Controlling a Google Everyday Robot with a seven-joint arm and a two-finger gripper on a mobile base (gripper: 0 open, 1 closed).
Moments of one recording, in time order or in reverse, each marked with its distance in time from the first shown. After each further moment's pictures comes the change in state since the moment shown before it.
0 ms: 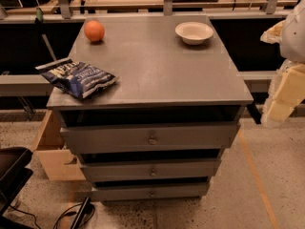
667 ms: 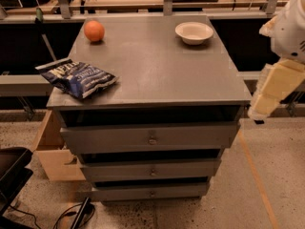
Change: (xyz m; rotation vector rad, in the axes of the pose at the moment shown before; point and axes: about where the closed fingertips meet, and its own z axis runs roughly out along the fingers) arm -0.013 -0.012 0.001 0.073 0.011 0.052
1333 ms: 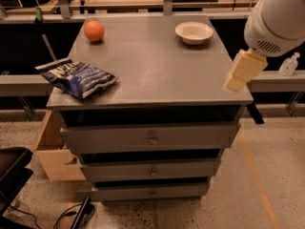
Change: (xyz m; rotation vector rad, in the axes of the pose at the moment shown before) arm -0.023 -0.064 0.019 0.349 0.024 0.092
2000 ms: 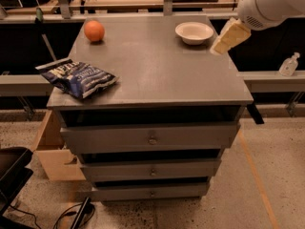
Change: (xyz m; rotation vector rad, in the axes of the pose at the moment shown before) arm -0.046 -0.086 0.037 0.217 -0.236 0.060
